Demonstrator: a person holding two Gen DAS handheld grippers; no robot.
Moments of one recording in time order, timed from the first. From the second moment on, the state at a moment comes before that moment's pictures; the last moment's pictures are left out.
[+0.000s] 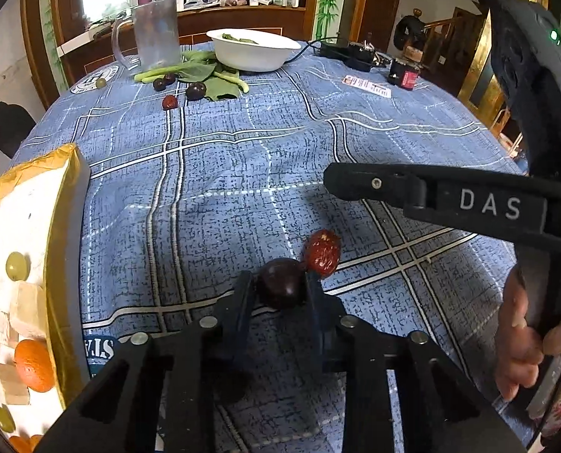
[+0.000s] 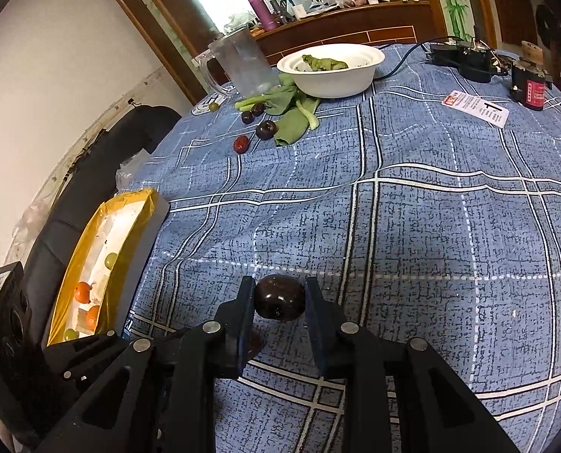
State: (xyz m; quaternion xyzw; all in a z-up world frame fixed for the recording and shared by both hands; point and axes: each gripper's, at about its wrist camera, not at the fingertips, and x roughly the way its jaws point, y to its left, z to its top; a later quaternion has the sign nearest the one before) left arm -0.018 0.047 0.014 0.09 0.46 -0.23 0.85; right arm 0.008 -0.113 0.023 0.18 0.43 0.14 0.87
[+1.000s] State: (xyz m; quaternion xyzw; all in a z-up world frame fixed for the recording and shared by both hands) left arm -0.058 0.060 0.068 0.06 0.39 -0.18 0.90; right arm 0.003 -0.110 0.035 0.17 0.41 0.15 0.88
